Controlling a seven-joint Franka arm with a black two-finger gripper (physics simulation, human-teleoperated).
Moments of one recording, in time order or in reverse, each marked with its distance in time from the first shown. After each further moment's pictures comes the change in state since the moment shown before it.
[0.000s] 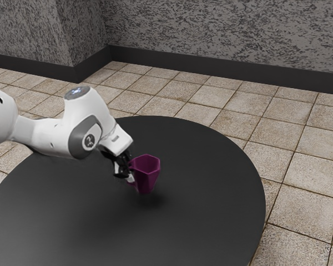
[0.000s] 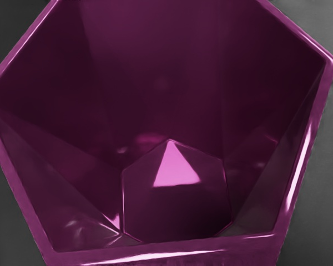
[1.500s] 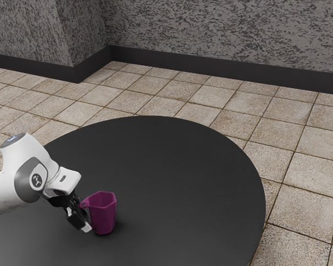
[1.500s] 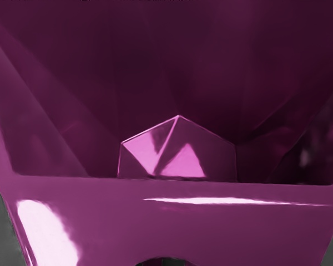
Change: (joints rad) arm 0.001 -0.288 0.159 -0.502 -0.257 0.093 -0.040
